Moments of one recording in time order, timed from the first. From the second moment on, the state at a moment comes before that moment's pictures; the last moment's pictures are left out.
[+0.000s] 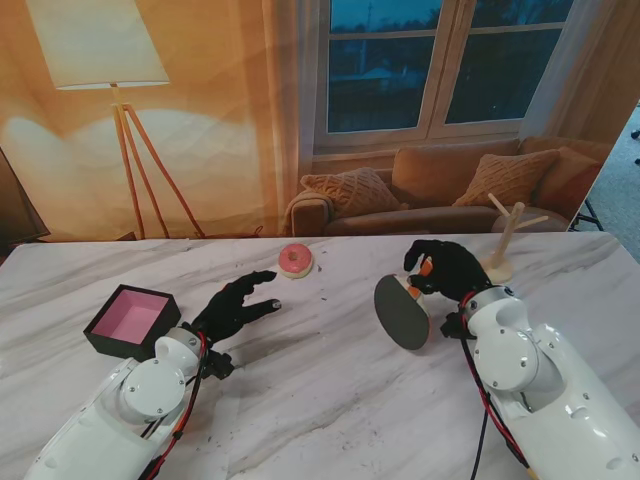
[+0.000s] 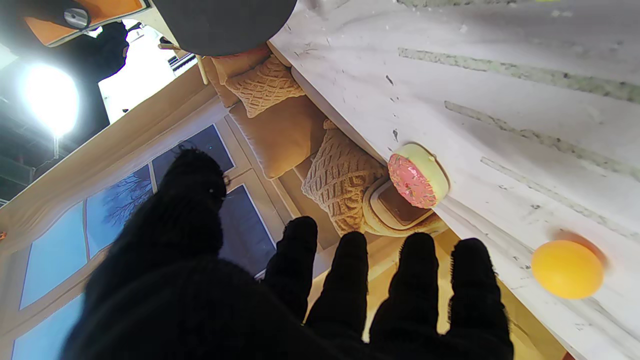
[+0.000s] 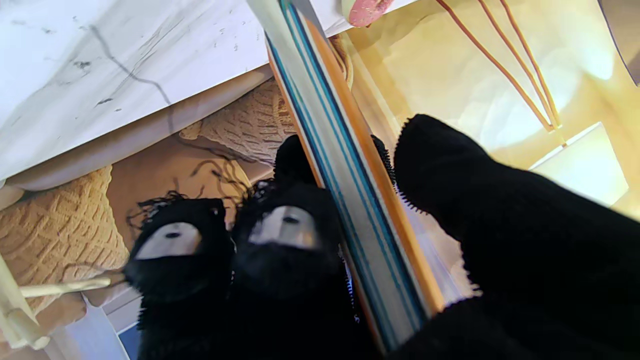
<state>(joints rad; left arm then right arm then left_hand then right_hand) 1.47 -1.14 -1.15 -1.48 0.22 -0.10 -0.01 -1.52 -1.10 1.34 -1.71 -0.60 0.08 0.02 0.73 -0.25 0.27 -0.03 0.35 0.13 0.17 0.41 0.28 0.16 0.15 0.42 0.19 0.28 0.18 0.53 -0.08 0.27 0.60 0.75 0.61 -0.74 1.21 -0.31 0.61 -0.01 0.96 0.50 0.84 0.15 0.96 0.76 1.28 -0.15 1.45 0.63 0.84 0.07 1.70 0.77</state>
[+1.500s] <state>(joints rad) 1.47 -1.14 -1.14 -1.48 0.21 -0.09 -0.01 -1.55 -1.11 1.33 -1.71 -0.44 0.11 0.06 0.74 -0.22 0.24 -0.03 0.35 0.13 0.17 0.41 0.28 0.17 0.15 0.42 0.19 0.28 0.18 0.53 -0.08 0.27 0.60 0.75 0.47 -0.62 1.20 -0.17 0.48 -0.09 0.81 0.63 0.49 0.14 0.94 0.73 0.95 -0.10 1.37 0.68 0.57 0.08 1.62 0.87</state>
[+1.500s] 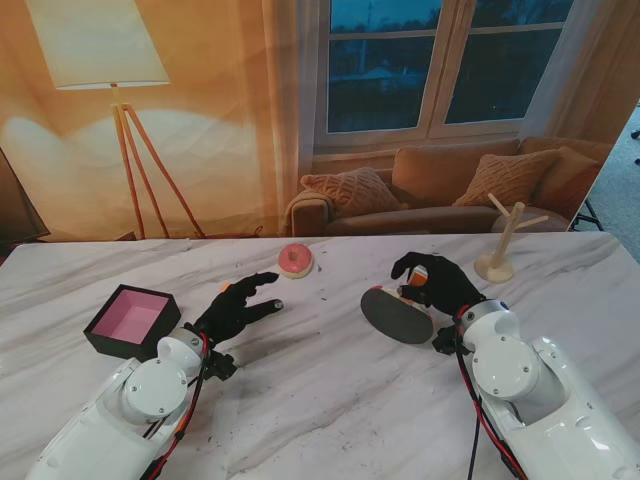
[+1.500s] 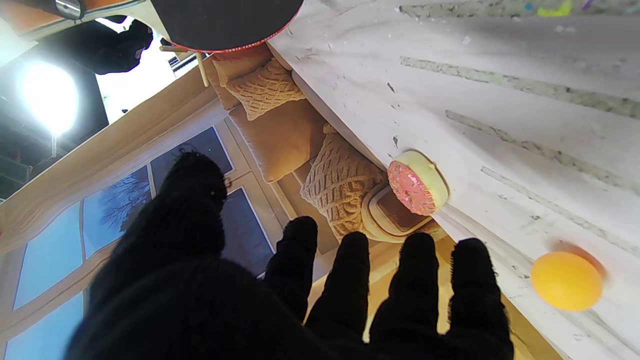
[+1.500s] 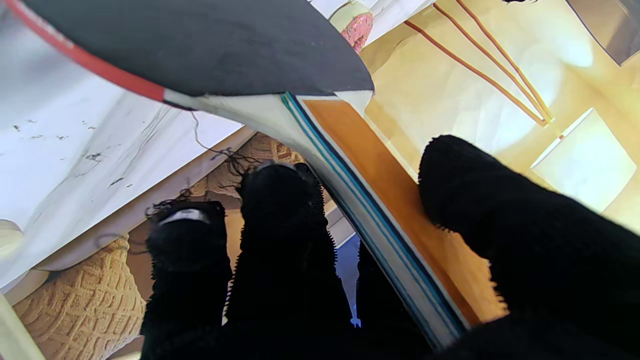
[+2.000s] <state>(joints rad) 1.47 -1.15 -1.14 -1.48 0.19 -0.08 -0.01 -1.52 -1.11 1.31 -1.68 -0.55 0.11 0.03 0.74 -0.21 0.23 -0.03 0.35 0.13 0.17 0.41 0.28 0.17 0.15 0.42 0.19 0.28 0.18 0.53 -0.08 0.27 0.60 0.75 0.62 -0.44 0.92 -0.25 0.55 -0.15 0.98 0.43 0.99 0.08 1.12 0.91 1.32 -0.15 1.63 0.68 0.93 0.07 1.79 0.83</state>
